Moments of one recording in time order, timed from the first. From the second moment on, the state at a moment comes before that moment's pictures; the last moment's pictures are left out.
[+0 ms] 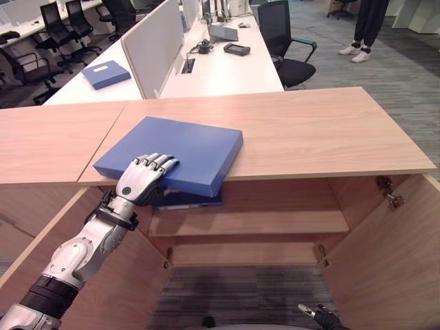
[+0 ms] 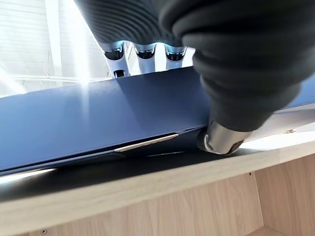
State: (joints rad) left arm -0.12 0.86 -0.25 -0.01 0.81 -0.19 0.38; right arm 0.09 -0.25 0.10 1.11 0.37 -0.07 -0.04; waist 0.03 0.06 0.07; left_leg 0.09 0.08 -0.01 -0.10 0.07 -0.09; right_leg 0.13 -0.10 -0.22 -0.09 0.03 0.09
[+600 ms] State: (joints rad) left arm -0.12 0.86 -0.10 -0.05 0.71 -0.18 0.40; right arm 0.09 -0.24 0.10 1.11 0.37 -0.07 -0.04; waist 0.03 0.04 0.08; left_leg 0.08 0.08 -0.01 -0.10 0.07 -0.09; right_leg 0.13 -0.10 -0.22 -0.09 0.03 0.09
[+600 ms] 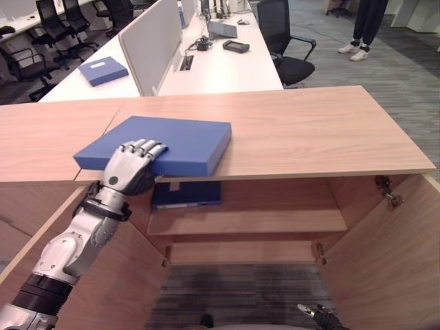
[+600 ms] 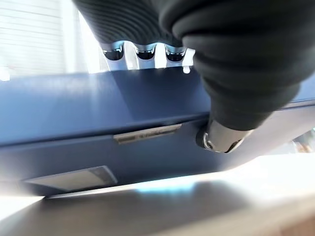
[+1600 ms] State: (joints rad) left arm -0.12 0.70 0.16 -0.25 -0.31 -0.30 0.26; right arm 0.03 -0.22 0.11 1.11 0.41 -0.07 0.00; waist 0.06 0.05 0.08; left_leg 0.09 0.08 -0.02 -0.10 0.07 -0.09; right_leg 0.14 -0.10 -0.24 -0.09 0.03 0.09
